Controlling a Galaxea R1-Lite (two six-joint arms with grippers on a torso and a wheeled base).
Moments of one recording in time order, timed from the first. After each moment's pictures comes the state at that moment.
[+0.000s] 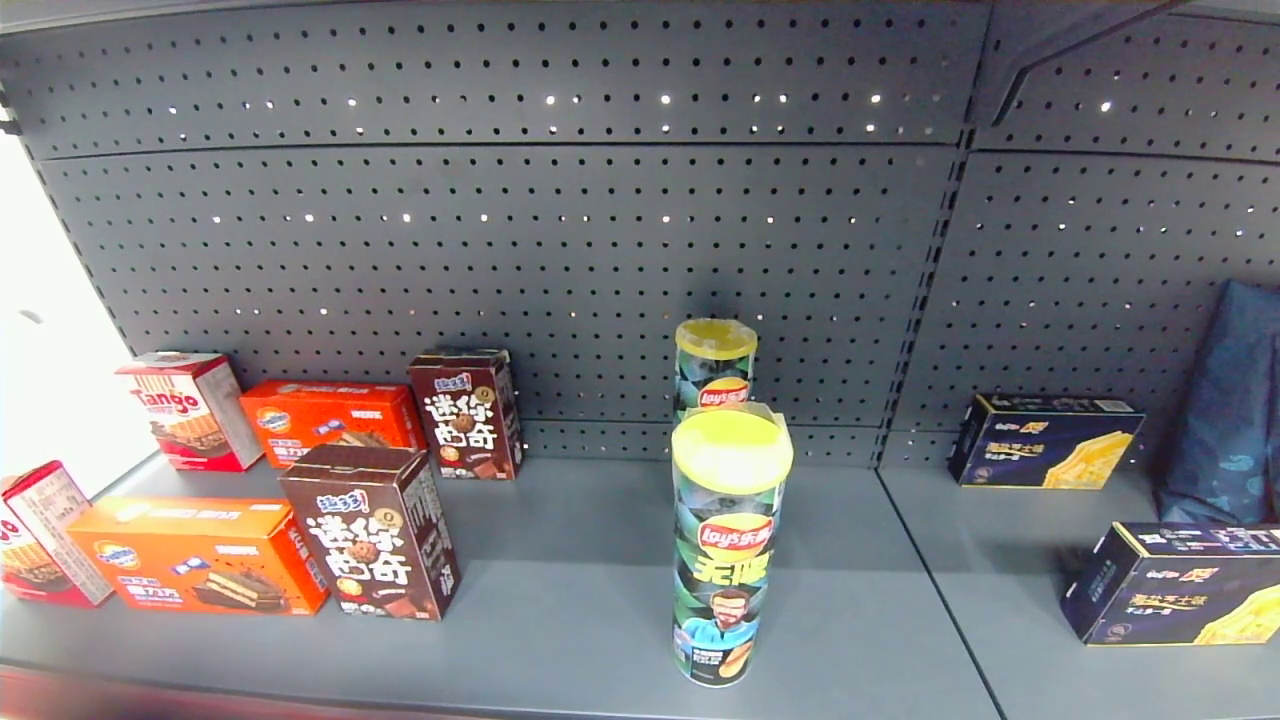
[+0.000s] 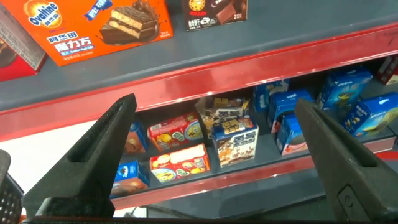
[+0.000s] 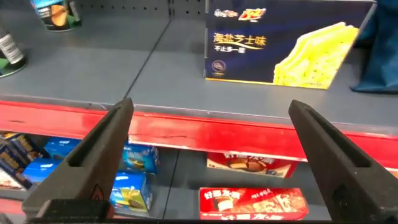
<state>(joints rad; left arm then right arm) -0.28 0.09 -0.19 0.36 0.08 0.09 0.08 0.09 0.00 0.00 -0.02 -0.01</state>
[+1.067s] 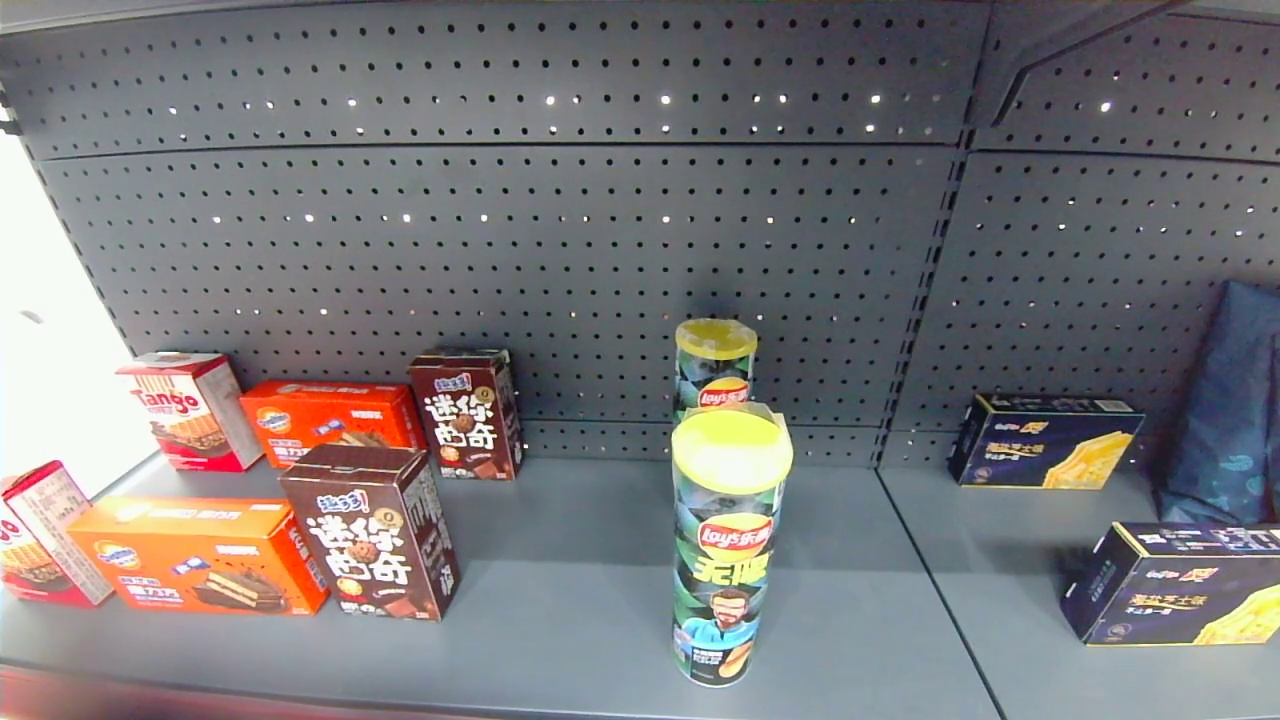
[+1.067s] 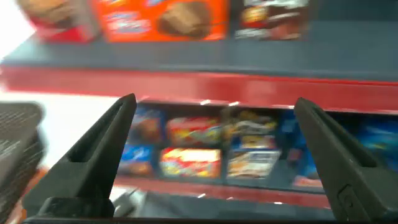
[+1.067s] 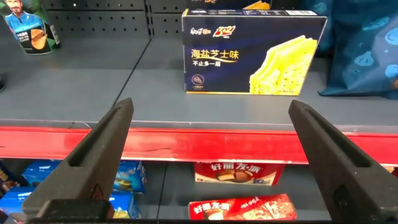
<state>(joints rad) 0.09 0.09 -0.16 0.27 -0.10 0.03 0.00 0.00 0.00 0.00 -0.02 0.00</state>
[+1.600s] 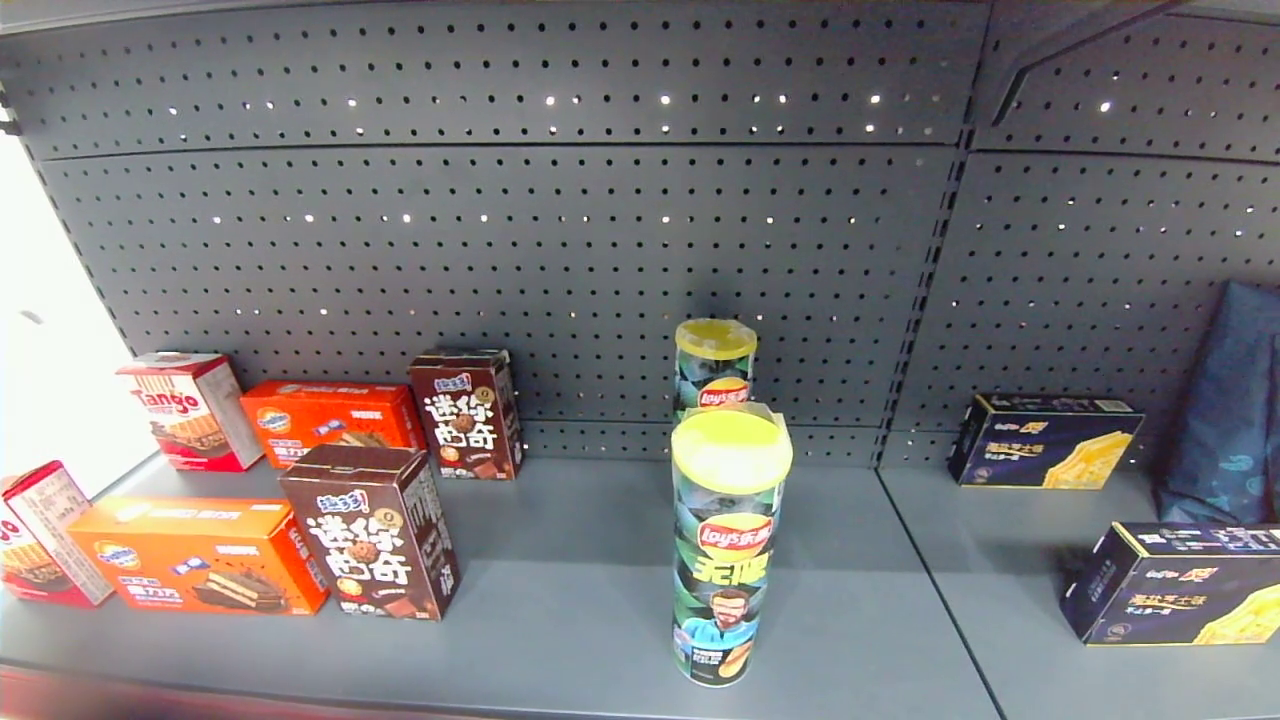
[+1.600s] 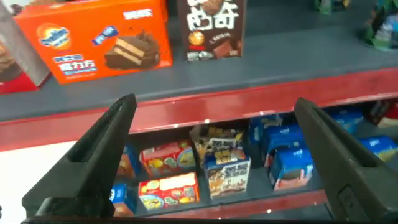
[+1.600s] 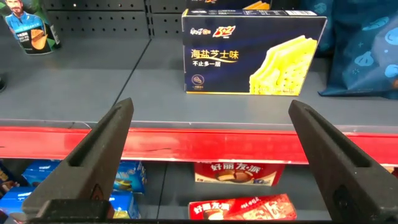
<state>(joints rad) 0.00 0.02 -0.11 0.18 -0.15 0.06 0.00 0.00 0.00 0.00 -0.02 0.00</state>
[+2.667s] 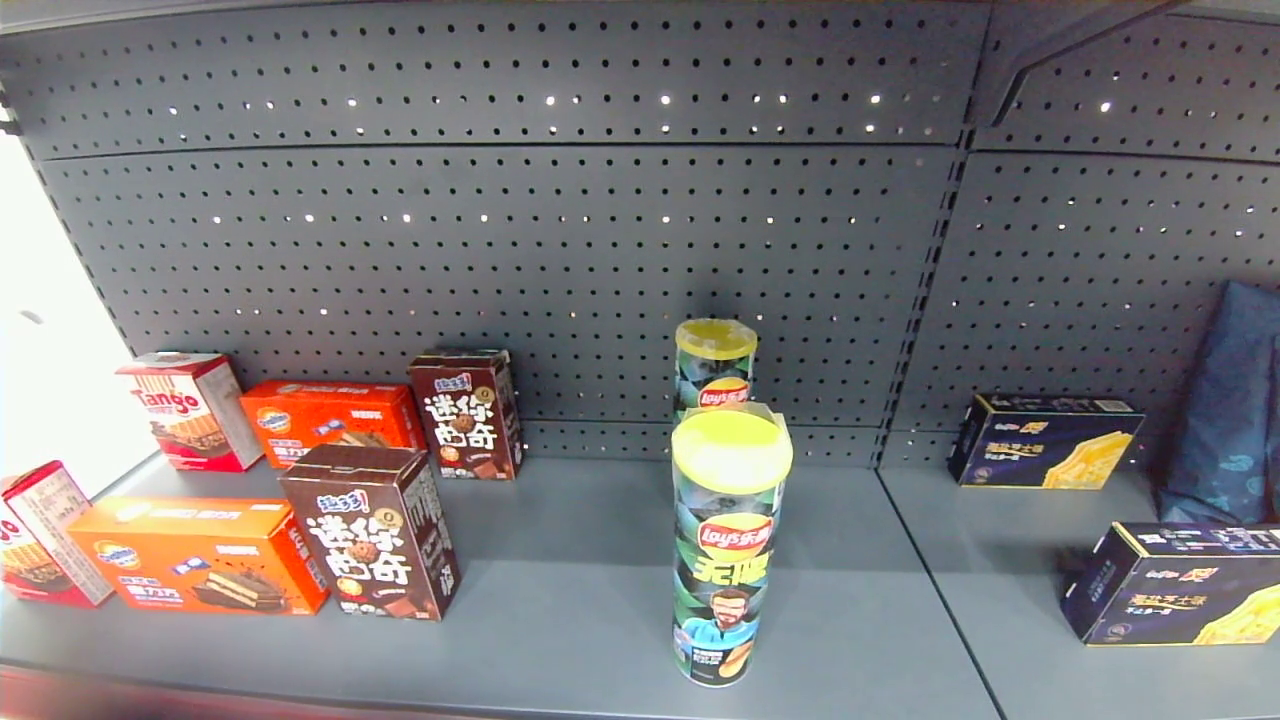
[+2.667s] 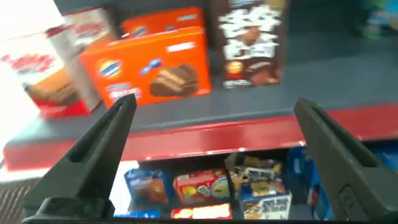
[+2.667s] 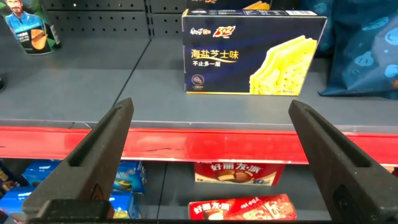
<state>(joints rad) 0.00 0.00 0.00 -0.05 -0.12 0.17 0.00 0.00 0.00 0.00 -0.02 0.00</state>
